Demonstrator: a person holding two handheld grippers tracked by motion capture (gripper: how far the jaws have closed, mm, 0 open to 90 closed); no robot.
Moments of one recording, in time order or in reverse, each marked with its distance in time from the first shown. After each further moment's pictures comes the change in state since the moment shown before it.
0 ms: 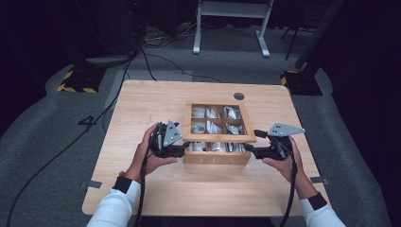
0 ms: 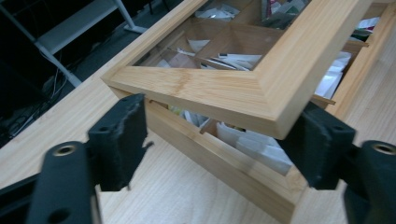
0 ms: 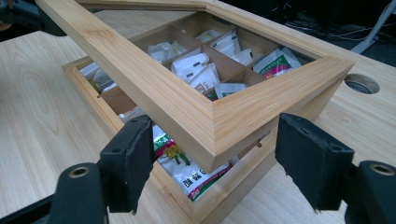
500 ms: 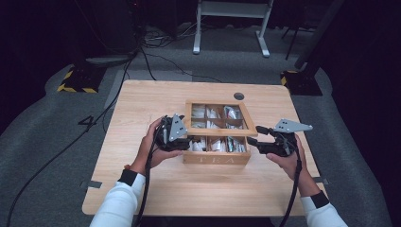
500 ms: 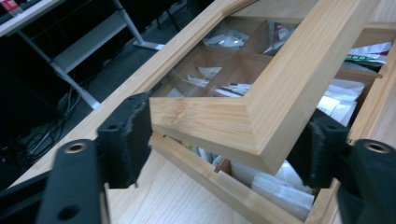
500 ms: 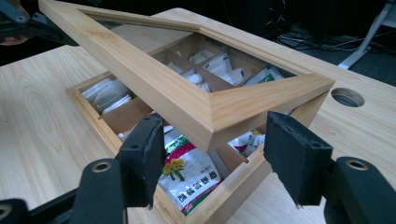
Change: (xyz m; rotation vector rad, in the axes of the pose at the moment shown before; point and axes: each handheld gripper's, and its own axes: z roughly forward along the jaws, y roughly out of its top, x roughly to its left) left arm 0.002 0.021 0.007 -0.045 0.032 0.045; right arm -0.006 0.010 -0.012 -0.053 -0.006 0.023
